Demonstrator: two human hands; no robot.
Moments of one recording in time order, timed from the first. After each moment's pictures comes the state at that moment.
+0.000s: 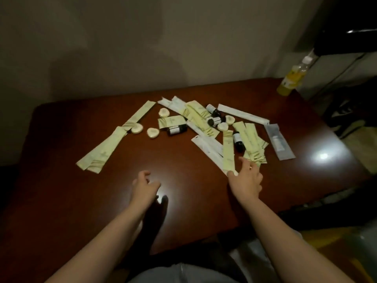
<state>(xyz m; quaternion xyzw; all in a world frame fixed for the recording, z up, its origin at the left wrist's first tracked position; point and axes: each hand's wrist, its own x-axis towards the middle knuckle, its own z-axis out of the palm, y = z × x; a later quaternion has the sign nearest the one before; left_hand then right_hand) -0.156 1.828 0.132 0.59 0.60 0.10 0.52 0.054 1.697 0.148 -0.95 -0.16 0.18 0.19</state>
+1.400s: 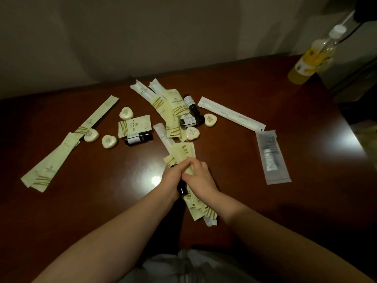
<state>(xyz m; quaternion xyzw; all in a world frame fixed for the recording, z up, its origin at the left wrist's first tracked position) 0.092 1.821 0.087 0.23 0.59 0.18 0.75 0.160 1.768 0.114 -0.78 -0.29 0.48 0.27</state>
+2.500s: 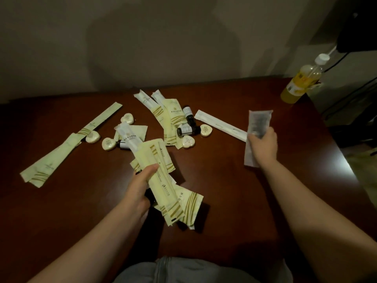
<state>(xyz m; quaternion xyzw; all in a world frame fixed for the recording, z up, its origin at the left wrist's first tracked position) 0.039 1.819 0.134 0.23 0.58 0.26 0.74 0.344 1.763 0.127 -0.88 -0.19 0.20 0.39</state>
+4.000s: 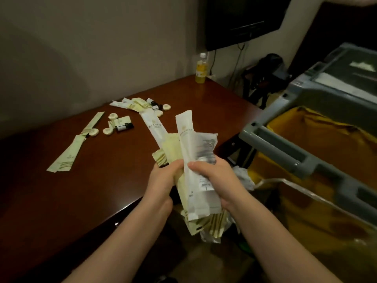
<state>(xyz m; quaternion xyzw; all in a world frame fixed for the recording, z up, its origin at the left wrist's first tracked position) -0.201 1.568 0.283 0.47 0.37 0.14 0.79 -0.135 1.465 0.292 -0.66 -0.09 0.36 0.65</state>
